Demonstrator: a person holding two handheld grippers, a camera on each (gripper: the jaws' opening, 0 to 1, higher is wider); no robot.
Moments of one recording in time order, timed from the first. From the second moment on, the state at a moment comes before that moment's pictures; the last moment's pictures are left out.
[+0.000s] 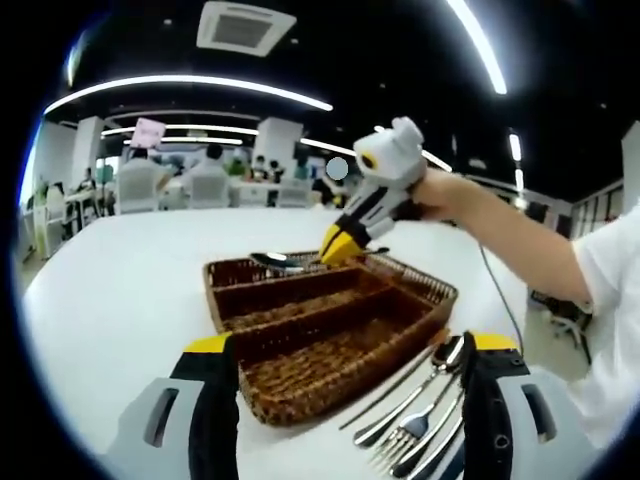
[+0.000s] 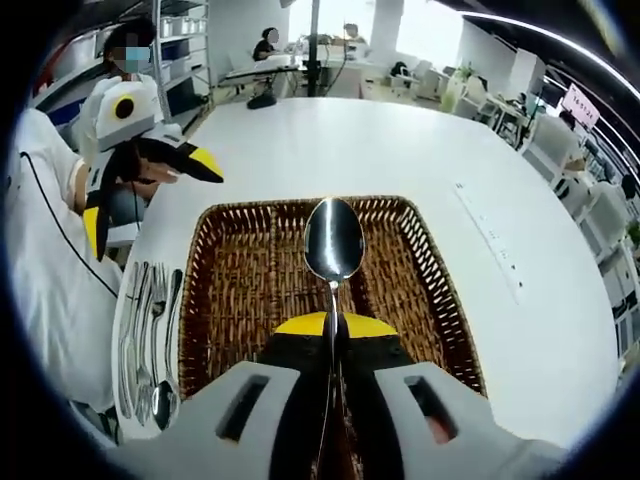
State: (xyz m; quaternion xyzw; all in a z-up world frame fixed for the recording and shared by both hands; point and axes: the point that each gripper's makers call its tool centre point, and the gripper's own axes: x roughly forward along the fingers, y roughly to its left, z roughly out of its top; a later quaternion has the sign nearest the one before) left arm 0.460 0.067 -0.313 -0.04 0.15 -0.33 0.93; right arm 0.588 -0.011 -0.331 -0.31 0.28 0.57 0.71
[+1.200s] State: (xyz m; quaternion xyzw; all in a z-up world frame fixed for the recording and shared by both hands) left arm 0.491 0.066 -0.328 -0.05 0.17 -0.34 0.92; right arm 0.653 0.008 -0.376 -0.31 0.28 0.59 0.69
